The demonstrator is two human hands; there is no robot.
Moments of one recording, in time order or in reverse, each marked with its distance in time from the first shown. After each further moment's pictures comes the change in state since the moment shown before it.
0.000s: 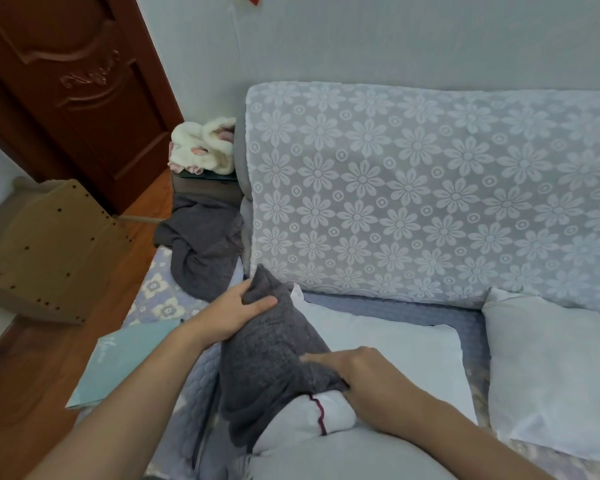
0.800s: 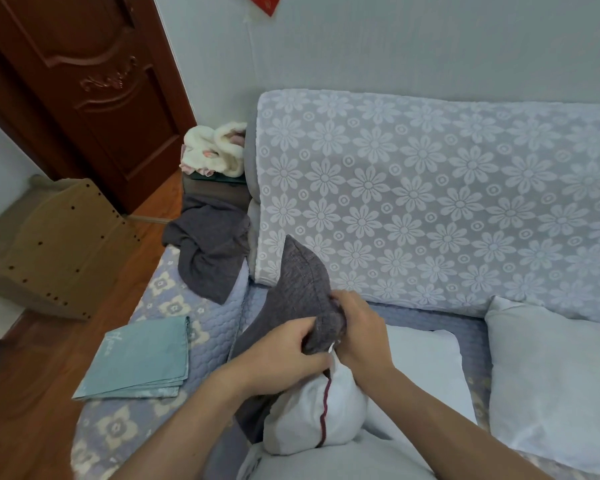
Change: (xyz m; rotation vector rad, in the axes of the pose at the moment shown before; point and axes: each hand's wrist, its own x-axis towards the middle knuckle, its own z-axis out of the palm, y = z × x) left_hand -0.068 0.047 0.084 0.123 -0.135 0.267; right_hand 0.048 0.021 0.022 0.016 0.596 0.192
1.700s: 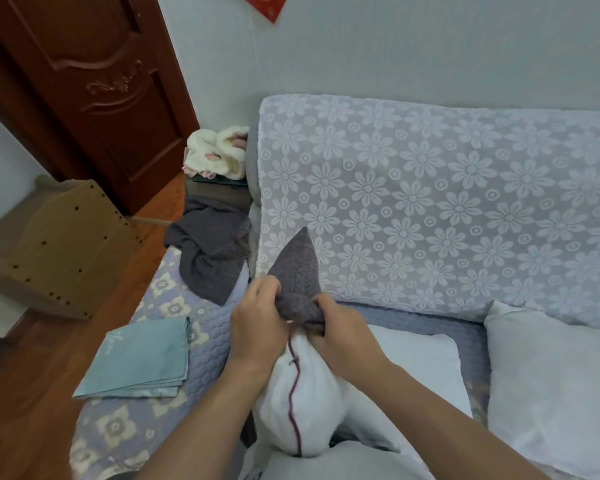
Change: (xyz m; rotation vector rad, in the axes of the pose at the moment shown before) left_hand 0.029 -0.029 -0.002 0.531 0.906 0.086; right_hand 0.009 -0.024 -0.008 0.020 -0.272 -0.007
